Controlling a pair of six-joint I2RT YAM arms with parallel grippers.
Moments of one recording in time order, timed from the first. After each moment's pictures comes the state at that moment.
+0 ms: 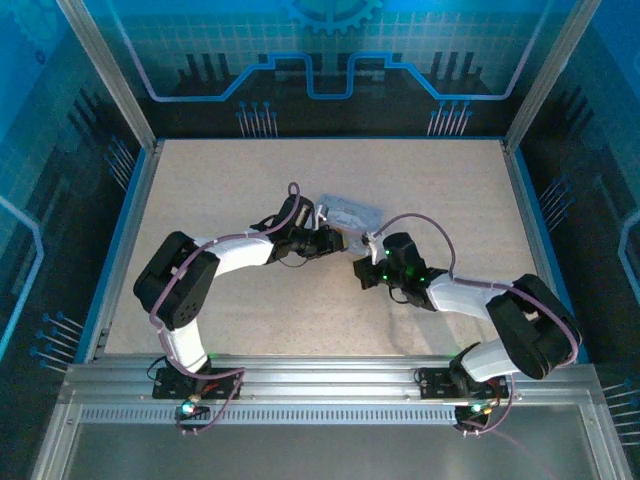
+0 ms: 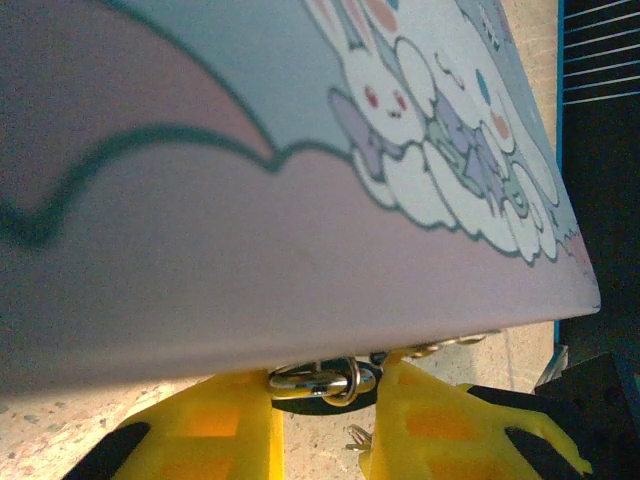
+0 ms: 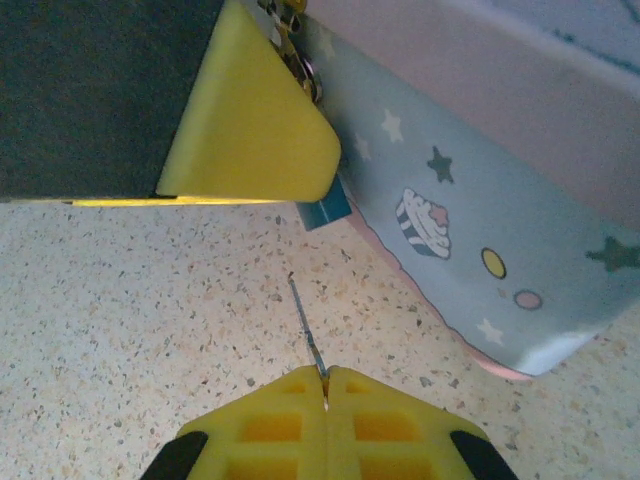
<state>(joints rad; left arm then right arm) -0.55 1.80 1.02 0.02 0.47 -0.82 0.58 1.43 0.51 0.27 -0.21 0.28</state>
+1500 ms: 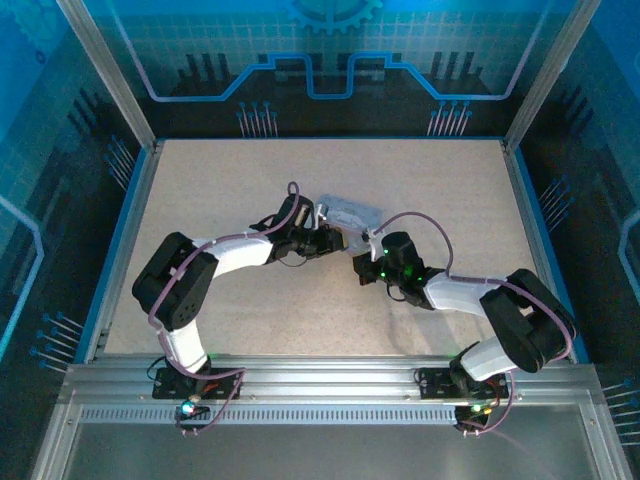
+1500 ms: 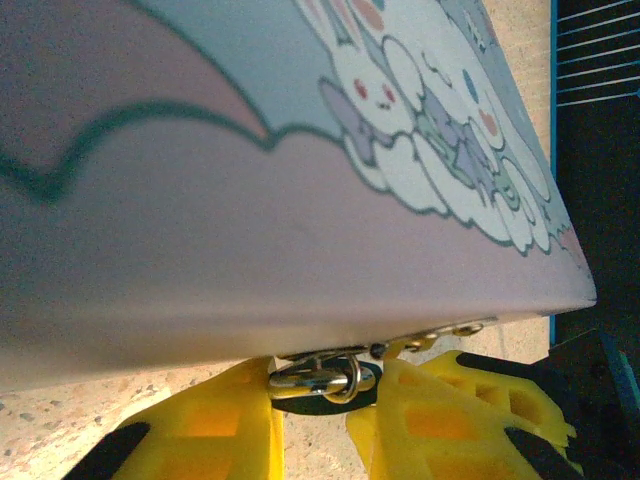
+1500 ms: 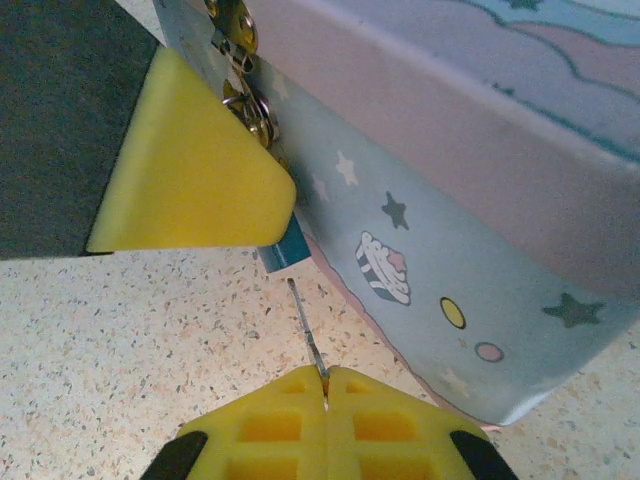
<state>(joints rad) -0.55 1.79 1.02 0.02 0.47 -0.82 0.58 1.47 0.51 0.34 -0.16 0.30</state>
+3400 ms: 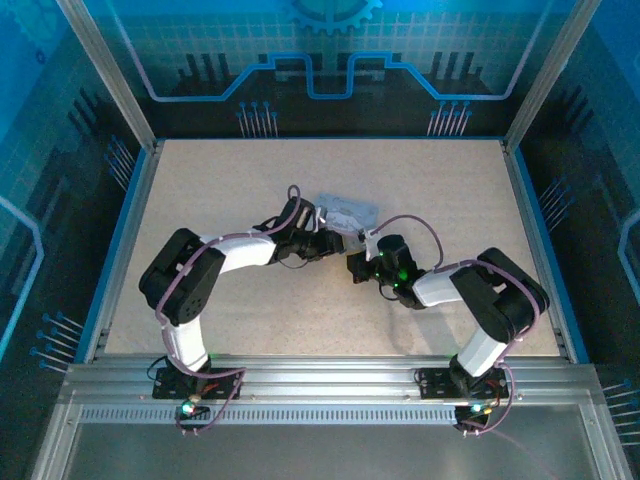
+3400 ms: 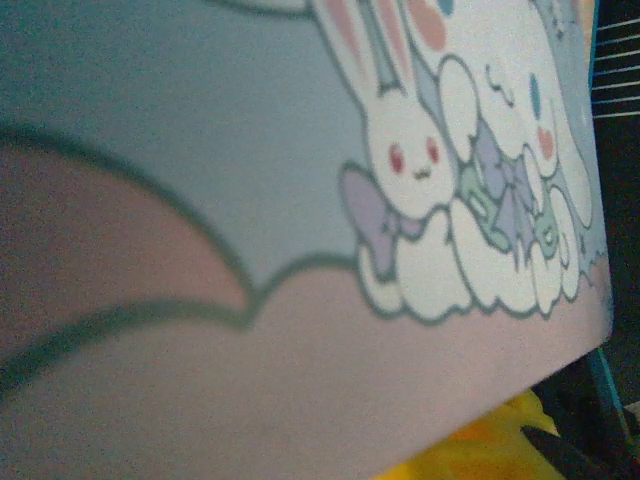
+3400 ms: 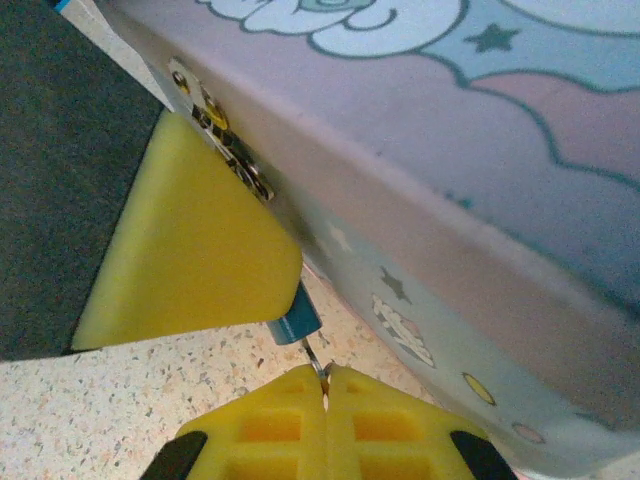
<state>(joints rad) -0.55 1.84 1.02 0.04 0.46 -0.87 0.58 1.67 0.50 0.62 -0.19 0.35</state>
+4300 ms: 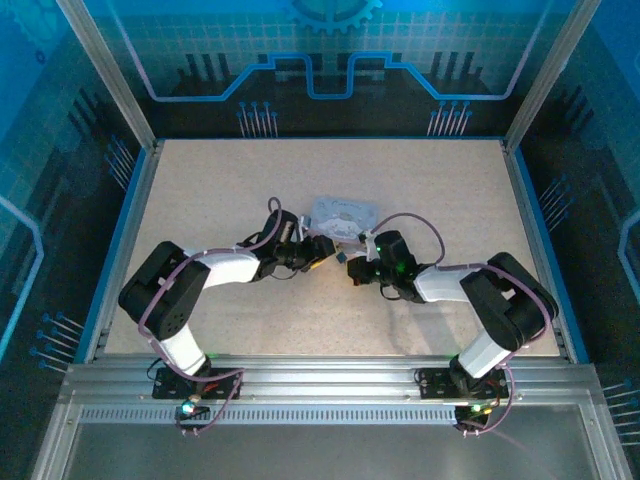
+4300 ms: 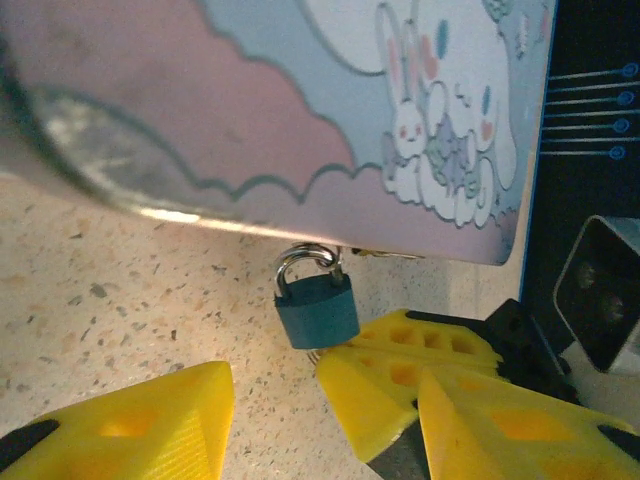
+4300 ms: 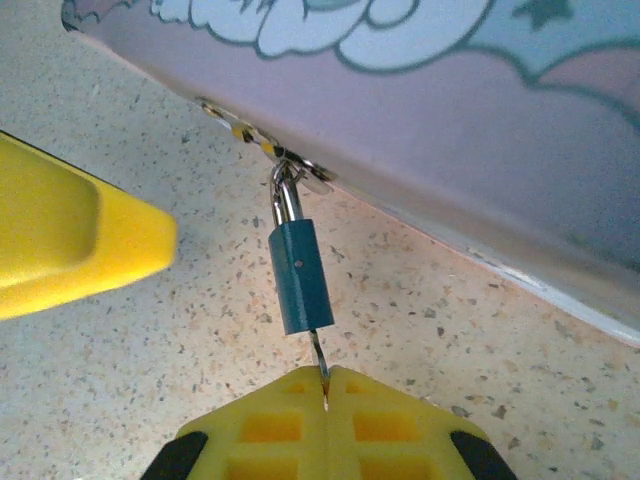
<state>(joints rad) -0.53 1.70 0.78 0.24 0.47 -1.03 0.57 1.60 0.57 0.32 -0.27 0.49</state>
